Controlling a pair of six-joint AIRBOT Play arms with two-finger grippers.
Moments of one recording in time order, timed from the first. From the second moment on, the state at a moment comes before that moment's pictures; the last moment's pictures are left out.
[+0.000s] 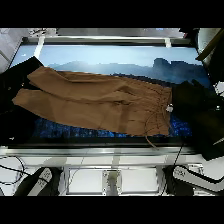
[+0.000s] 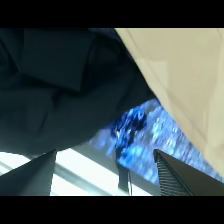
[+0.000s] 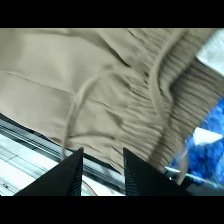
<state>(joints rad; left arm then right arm) 0.49 -0.94 1.06 1.67 -1.20 -1.56 -0.51 -1.26 1.03 -1.00 1.50 0.92</state>
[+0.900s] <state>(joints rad) 0.80 -1.41 1.19 1.12 -0.82 -1.64 -0.65 -1.20 0.88 -0.78 1.62 0.99</state>
